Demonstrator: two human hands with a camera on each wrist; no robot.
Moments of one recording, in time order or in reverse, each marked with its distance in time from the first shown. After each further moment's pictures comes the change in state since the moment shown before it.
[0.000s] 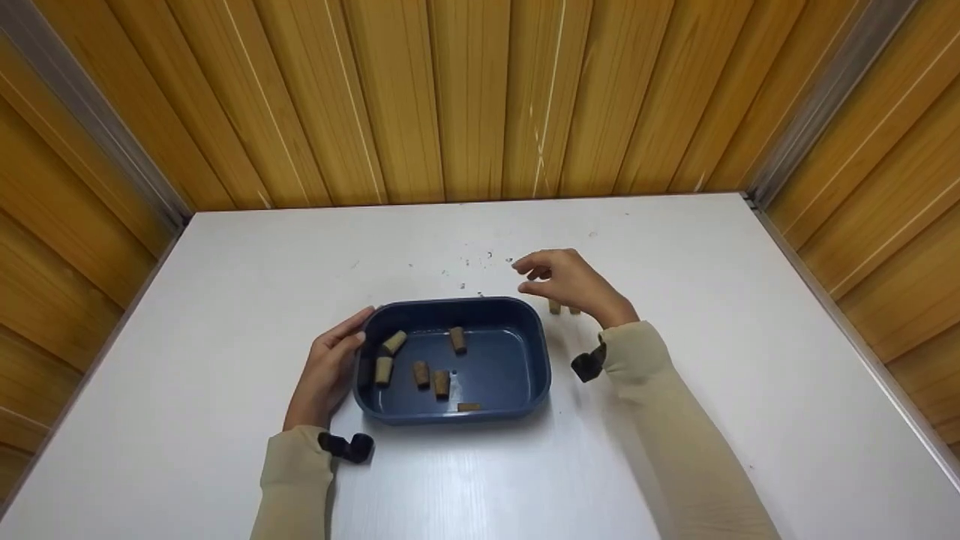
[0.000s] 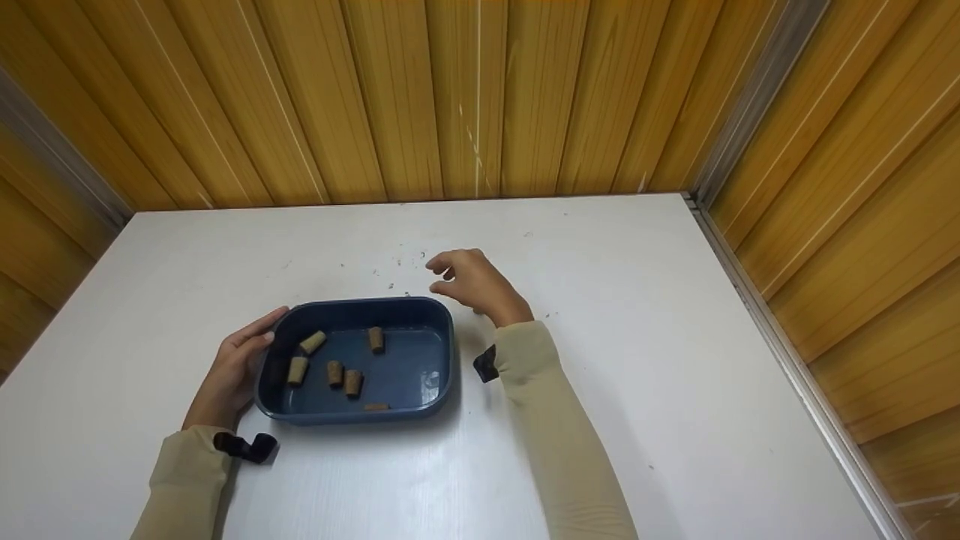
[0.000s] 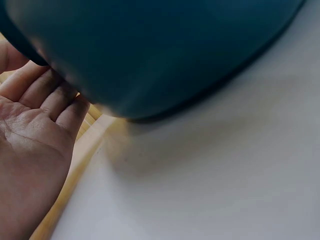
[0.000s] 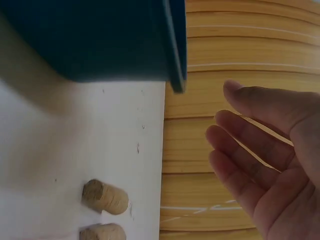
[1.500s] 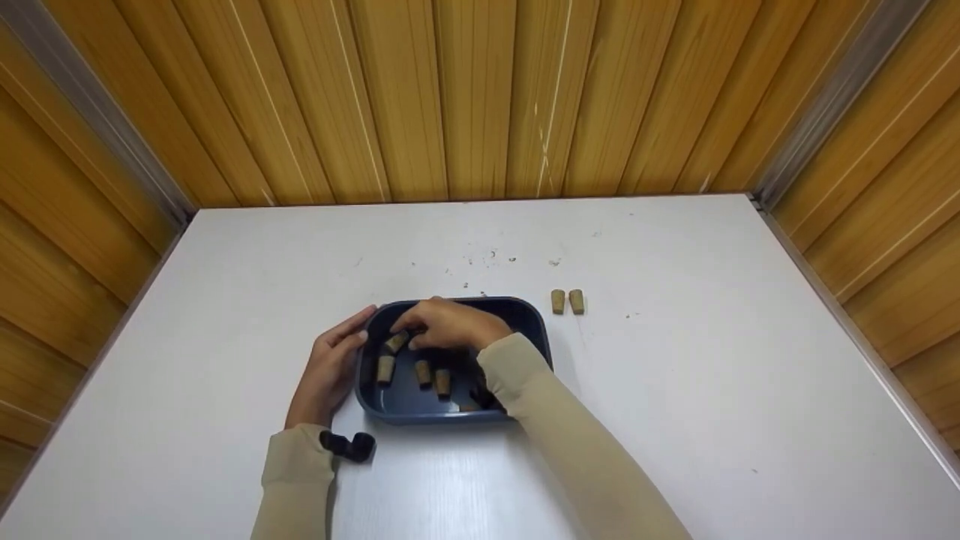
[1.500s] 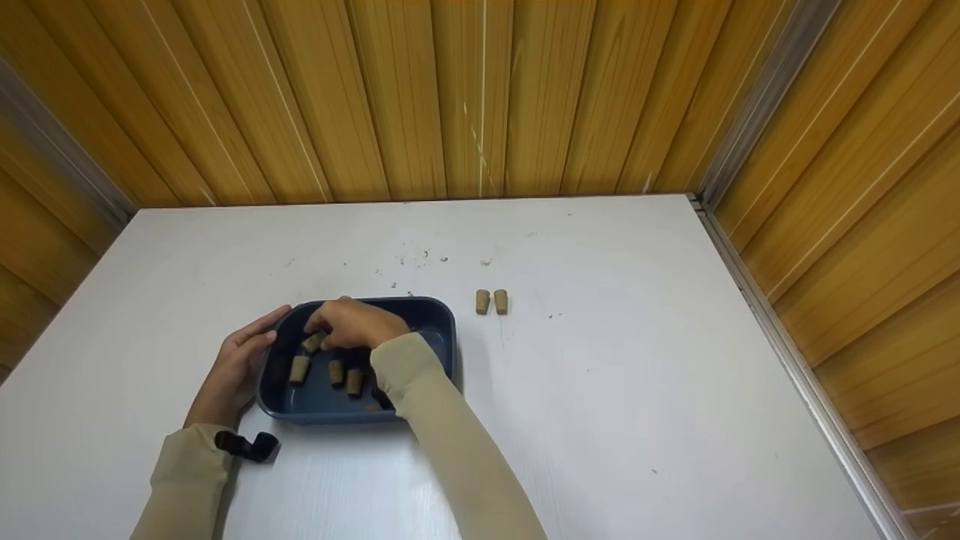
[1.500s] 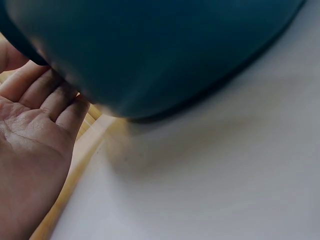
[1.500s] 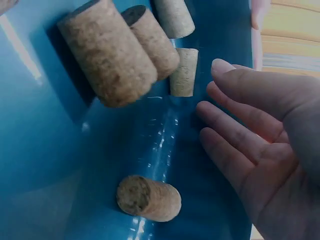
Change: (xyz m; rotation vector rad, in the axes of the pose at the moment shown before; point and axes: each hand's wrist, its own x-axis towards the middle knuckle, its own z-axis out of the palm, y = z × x) left_hand 0.001 0.000 0.003 0.022 0.045 -0.021; right_hand 0.058 -0.085 0.116 -0.127 -0.451 -0.213
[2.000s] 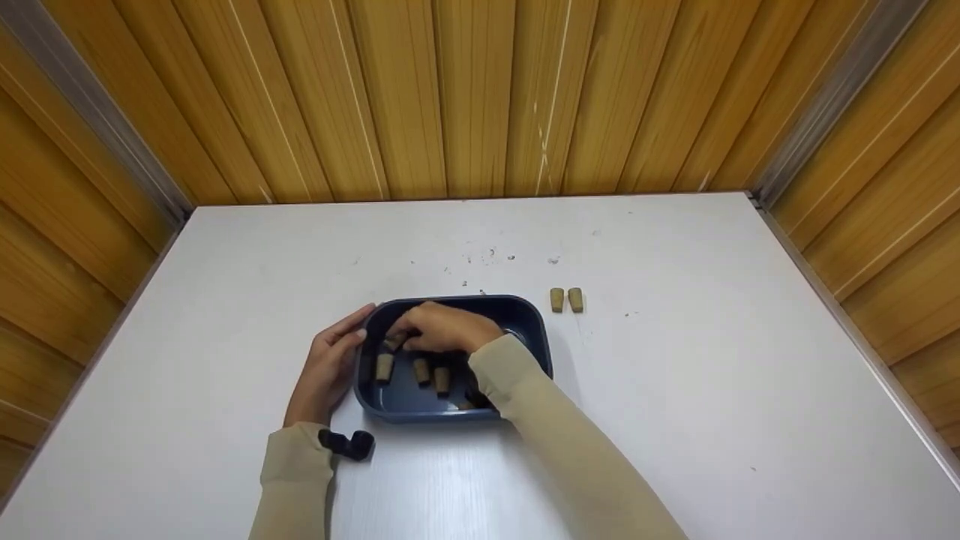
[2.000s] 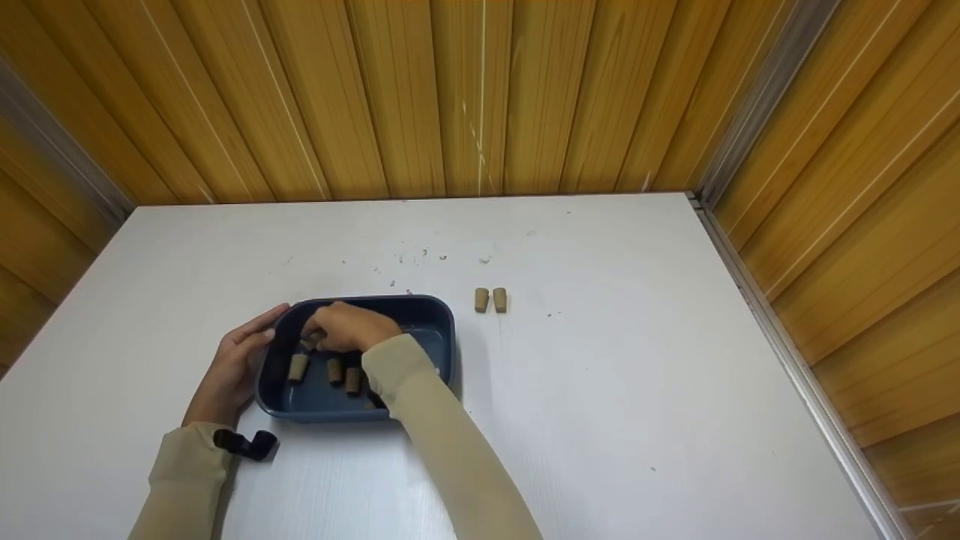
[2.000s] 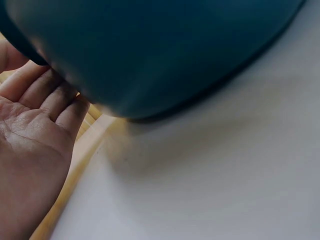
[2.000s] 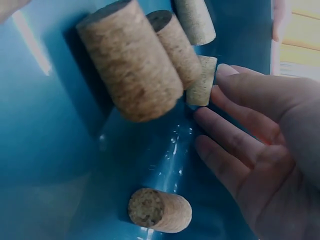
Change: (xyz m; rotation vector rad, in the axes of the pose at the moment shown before) left_hand 0.000 -0.001 -0.001 -0.079 -0.046 0.019; right_hand 0.005 -0.002 0.009 -0.040 -0.015 -0.031
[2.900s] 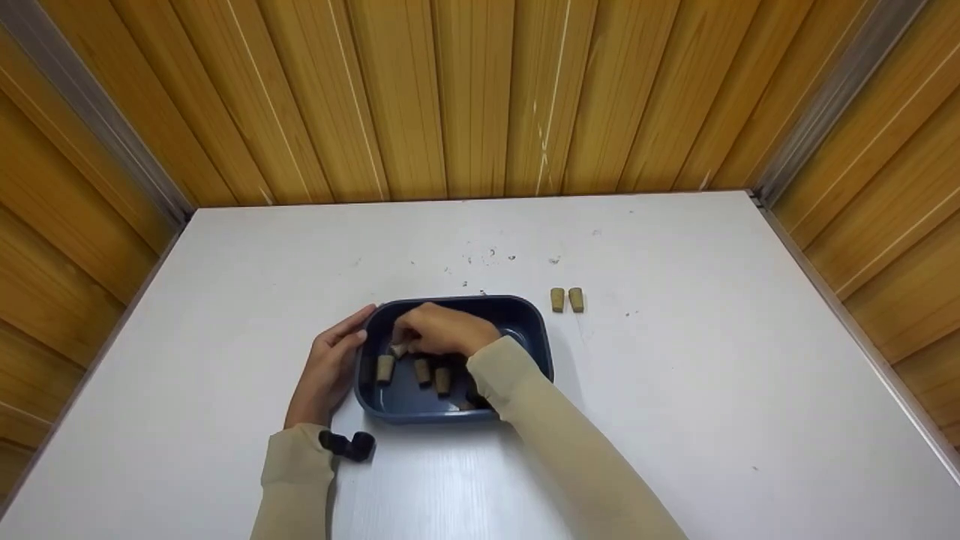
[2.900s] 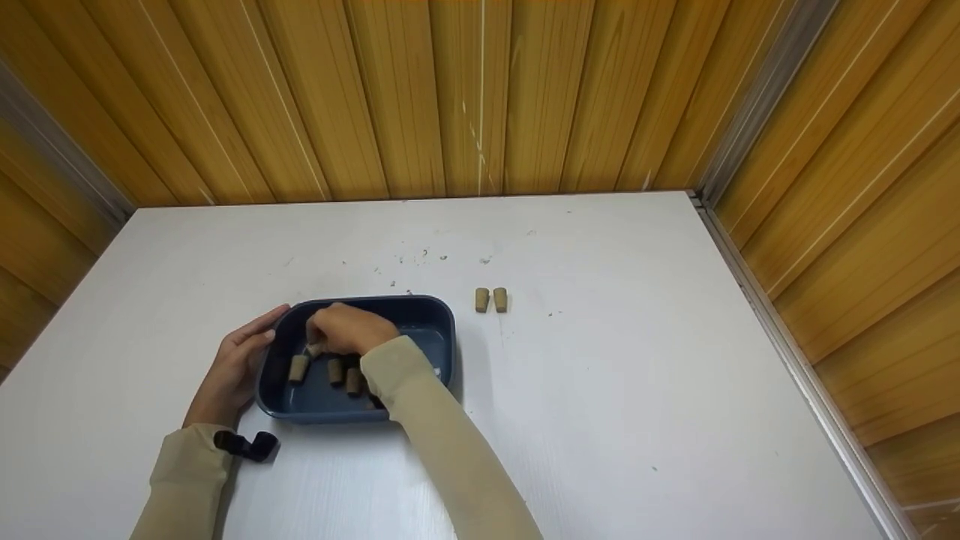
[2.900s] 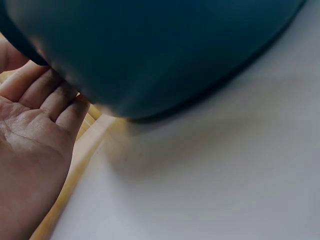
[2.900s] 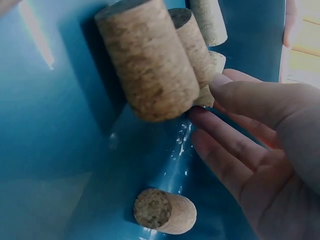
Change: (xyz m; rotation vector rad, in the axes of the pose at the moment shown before) left_hand -0.001 0.001 0.001 -0.007 -0.014 0.012; right_hand 0.001 -0.001 0.004 -0.065 0.041 0.007
